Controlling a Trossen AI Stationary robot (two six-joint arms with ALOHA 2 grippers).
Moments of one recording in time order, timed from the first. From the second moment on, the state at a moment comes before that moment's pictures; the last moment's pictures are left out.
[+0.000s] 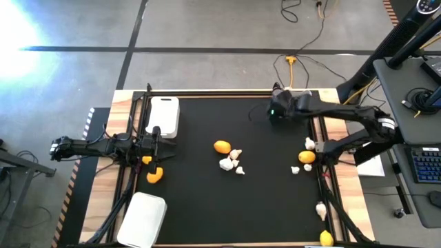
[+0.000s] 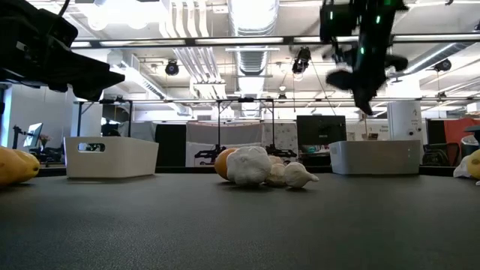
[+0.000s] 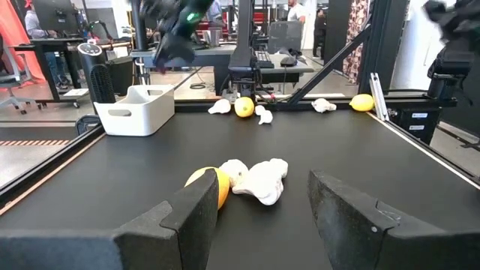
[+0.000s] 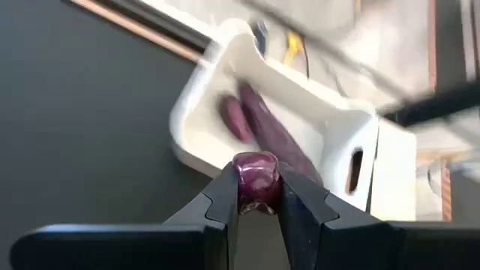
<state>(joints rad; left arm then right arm) -0.05 0.09 0.02 0.01 -0.05 0.01 -0.41 1.34 1.05 -1.07 0.65 0.68</state>
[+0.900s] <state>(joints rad) -0.05 0.09 0.02 0.01 -0.05 0.01 -0.99 1.63 0.98 -0.63 0.20 0.46</state>
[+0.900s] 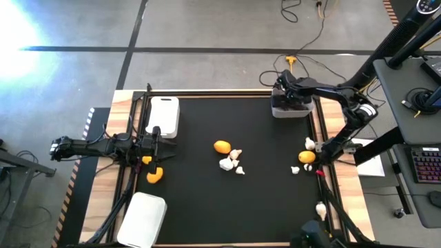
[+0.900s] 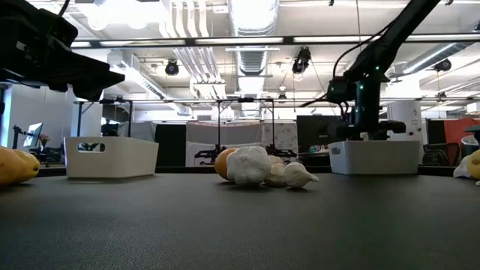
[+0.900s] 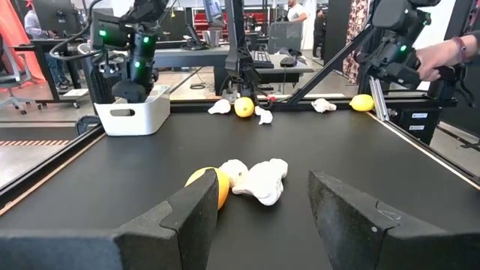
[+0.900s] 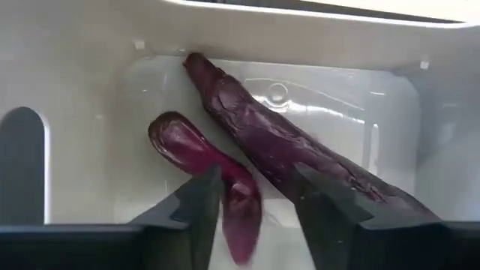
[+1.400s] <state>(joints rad) -0.05 0.09 0.02 0.01 -0.05 0.01 -0.52 1.28 1.01 -0.93 0.21 0.56</state>
